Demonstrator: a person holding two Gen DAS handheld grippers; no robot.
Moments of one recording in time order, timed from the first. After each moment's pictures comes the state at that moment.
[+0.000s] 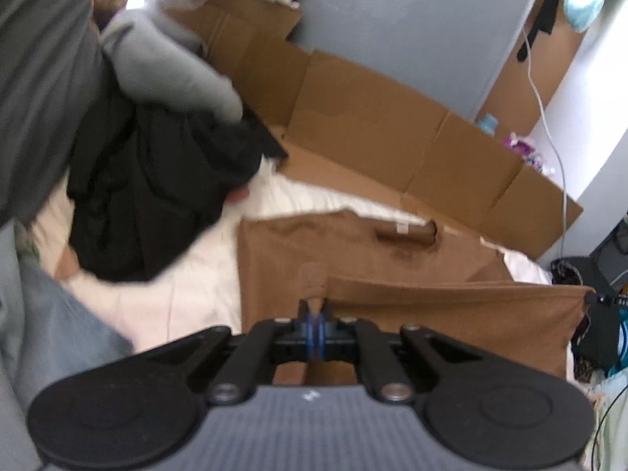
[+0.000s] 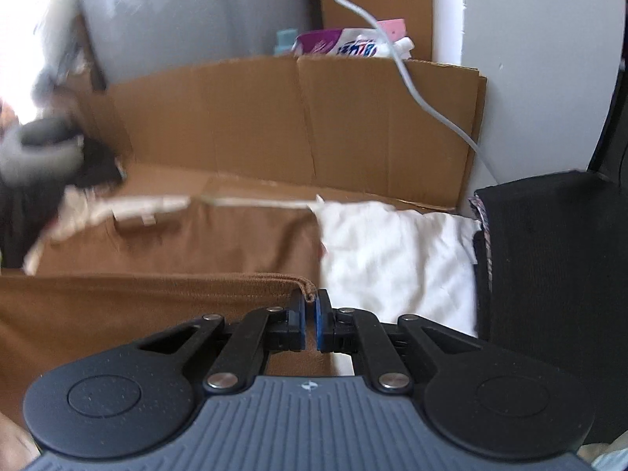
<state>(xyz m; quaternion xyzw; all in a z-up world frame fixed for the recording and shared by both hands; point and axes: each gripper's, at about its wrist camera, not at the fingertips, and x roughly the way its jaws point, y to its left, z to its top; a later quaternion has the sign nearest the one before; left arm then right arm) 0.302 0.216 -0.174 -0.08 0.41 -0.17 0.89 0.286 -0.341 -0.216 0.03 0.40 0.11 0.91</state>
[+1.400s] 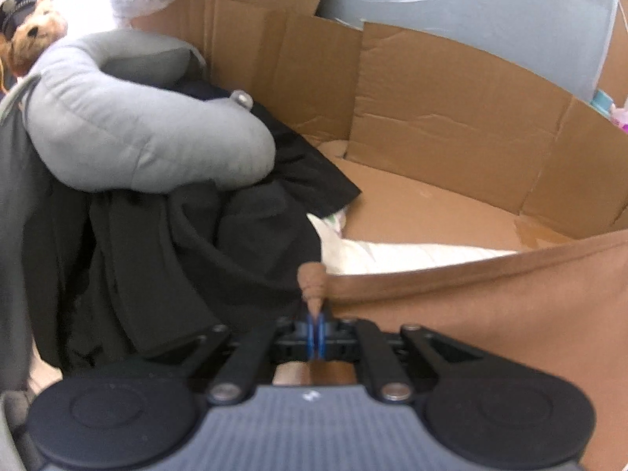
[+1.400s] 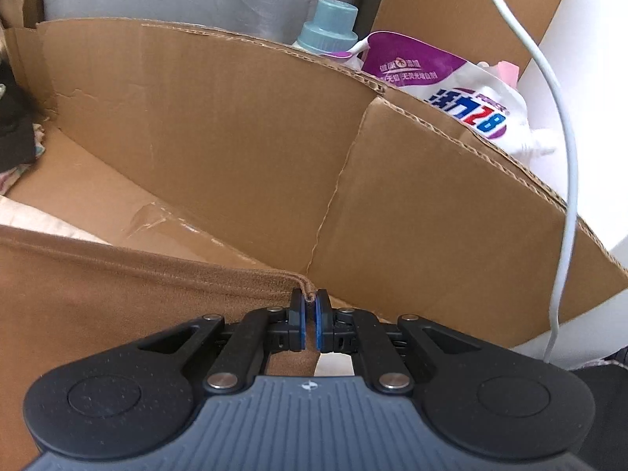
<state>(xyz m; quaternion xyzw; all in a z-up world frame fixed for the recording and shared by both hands) 0.502 0.162 -0.233 0.04 0.44 -0.08 0.89 0.516 -0.222 -0.249 -0.15 0.44 0.06 0.88</state>
